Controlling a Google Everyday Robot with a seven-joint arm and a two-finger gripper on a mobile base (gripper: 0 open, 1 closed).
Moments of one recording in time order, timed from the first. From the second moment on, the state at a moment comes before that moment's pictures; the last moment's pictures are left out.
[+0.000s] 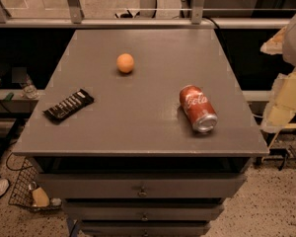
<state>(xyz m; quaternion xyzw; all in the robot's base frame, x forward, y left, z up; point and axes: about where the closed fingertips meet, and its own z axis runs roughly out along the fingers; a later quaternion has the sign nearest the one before) 0.438 -0.216 0.977 -0.60 0.78 -0.04 0.16</state>
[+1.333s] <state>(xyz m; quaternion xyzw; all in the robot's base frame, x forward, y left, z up) 0.510 -0.158 0.941 -0.48 0.87 0.05 0.08</state>
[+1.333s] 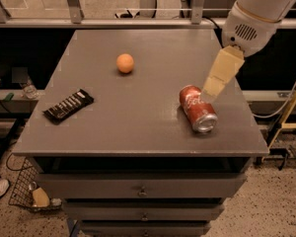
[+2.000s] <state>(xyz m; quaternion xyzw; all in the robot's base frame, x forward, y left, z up) 0.523 -0.151 0.941 -0.44 0.89 0.06 0.10</state>
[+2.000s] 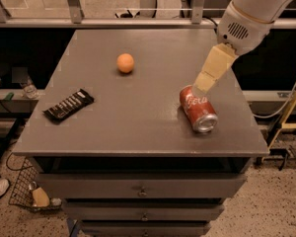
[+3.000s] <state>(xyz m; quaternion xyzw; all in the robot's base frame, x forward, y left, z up) 0.528 -0.154 0.880 -0.28 0.96 0.06 0.01</state>
